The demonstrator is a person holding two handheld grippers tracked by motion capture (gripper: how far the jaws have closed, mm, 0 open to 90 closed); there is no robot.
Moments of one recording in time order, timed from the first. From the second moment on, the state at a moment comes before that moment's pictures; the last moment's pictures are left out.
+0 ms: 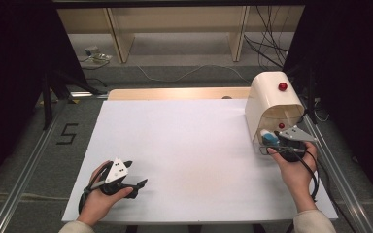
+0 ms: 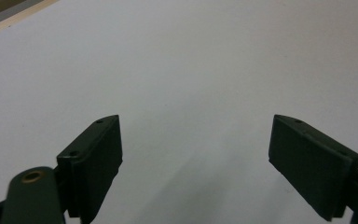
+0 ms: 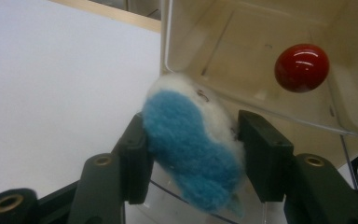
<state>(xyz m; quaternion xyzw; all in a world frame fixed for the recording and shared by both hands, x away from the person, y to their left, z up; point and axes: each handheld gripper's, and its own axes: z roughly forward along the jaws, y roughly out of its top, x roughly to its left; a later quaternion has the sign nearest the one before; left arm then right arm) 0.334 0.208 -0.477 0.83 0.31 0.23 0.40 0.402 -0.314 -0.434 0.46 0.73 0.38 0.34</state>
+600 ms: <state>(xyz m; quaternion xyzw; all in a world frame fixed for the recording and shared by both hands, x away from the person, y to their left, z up) 0.334 0.208 -0.477 0.83 0.31 0.23 0.40 0.407 -0.315 -0.440 0.47 0.72 0.38 0.33</state>
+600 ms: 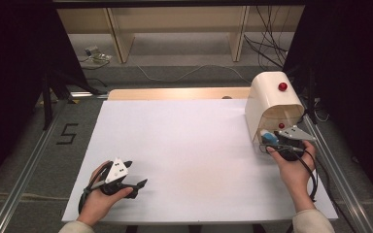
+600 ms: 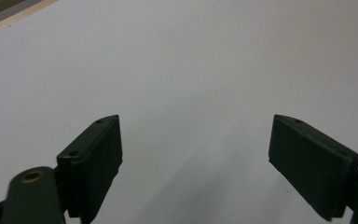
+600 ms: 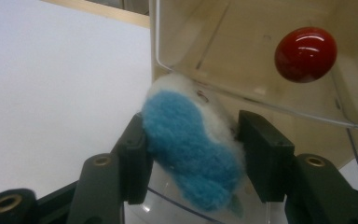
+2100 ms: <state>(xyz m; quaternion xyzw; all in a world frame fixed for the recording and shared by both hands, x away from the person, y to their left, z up) 0.335 0.207 -0.478 0.83 0.31 0.22 0.40 0.418 -0.319 -0.446 0.50 0.71 0.38 0.32</state>
